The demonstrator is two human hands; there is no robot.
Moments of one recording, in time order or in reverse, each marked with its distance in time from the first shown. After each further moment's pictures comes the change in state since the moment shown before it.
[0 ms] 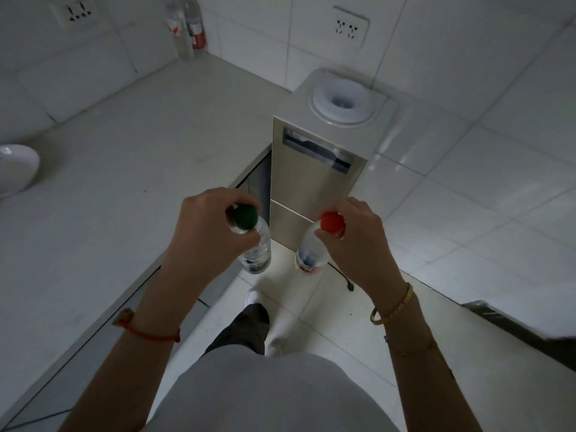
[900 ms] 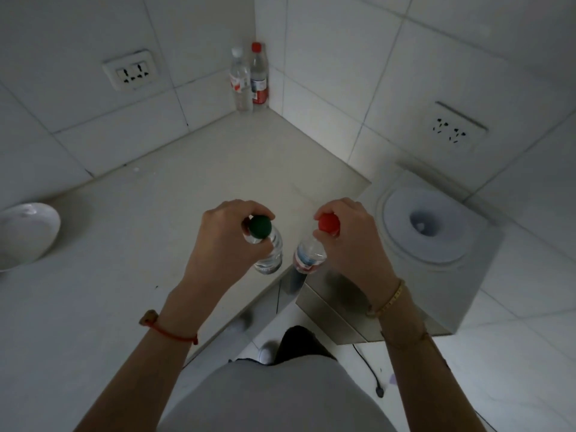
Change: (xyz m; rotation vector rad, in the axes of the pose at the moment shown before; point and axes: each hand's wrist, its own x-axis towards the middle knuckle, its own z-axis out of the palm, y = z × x) left_hand 0.291 -0.111 0.000 0.002 0.187 -0.182; right_hand 0.365 -0.002 0.094 0.054 -0.107 -0.216
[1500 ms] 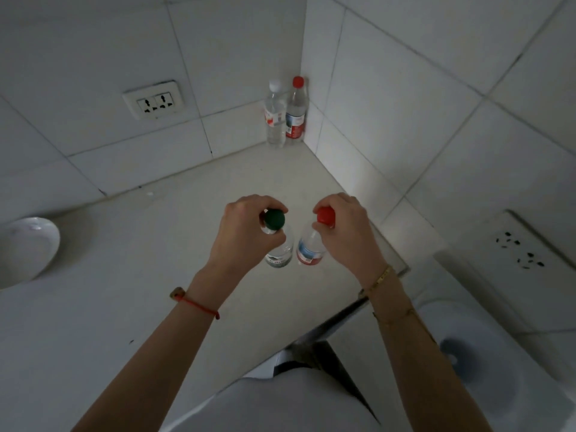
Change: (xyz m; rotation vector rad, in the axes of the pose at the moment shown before) left_hand 0.197 -0.031 0.049 0.060 0.104 -0.126; right_hand 0.234 0.046 0.033 0.034 -0.188 -0.147
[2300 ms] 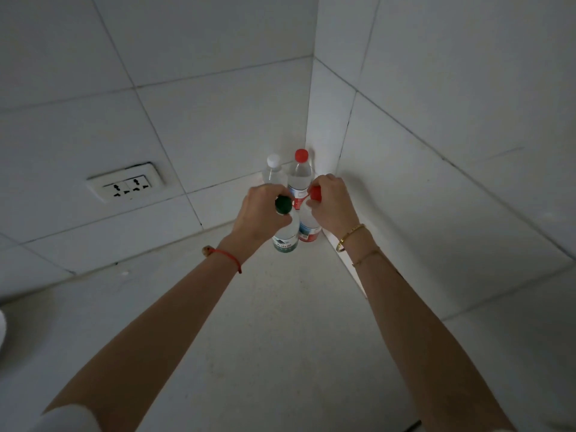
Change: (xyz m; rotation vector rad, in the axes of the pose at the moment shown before) left_hand 0.287 -0.060 0.071 0.096 0.023 -0.096; right_hand 0.316 0.074 0.041 -0.028 0.012 -0.079
